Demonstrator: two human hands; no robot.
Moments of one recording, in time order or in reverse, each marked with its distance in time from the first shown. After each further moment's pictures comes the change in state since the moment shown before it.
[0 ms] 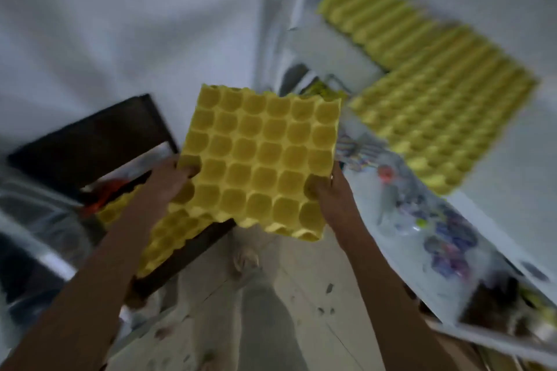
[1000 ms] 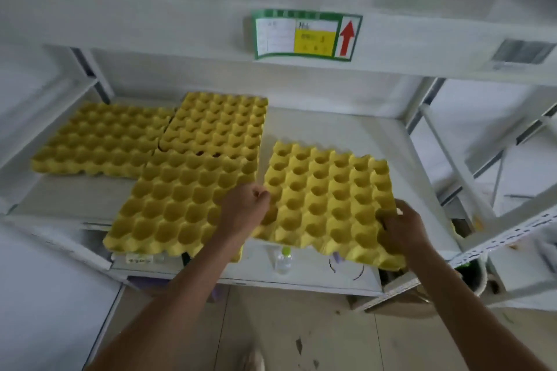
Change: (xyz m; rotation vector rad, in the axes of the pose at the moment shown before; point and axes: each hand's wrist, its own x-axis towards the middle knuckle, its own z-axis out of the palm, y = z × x) left_hand -0.190 0.297 0.487 0.580 -0.478 0.868; right_hand -0.084 0.197 -0.463 0.099 0.830 0.533
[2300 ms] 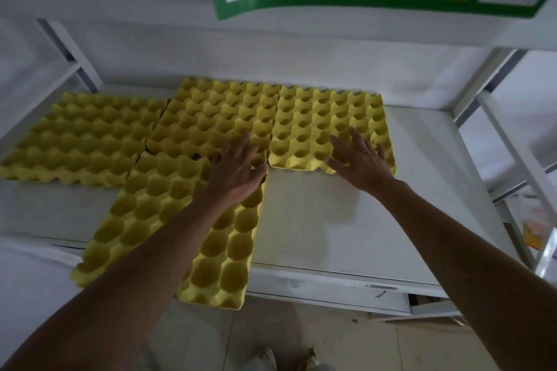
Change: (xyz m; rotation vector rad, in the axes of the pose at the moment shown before) left_hand 0.200 -0.086 0.038 0.665 -0.065 0.248; right_hand 0.194 -0.102 0.129 -0.710 -0.124 -0.669
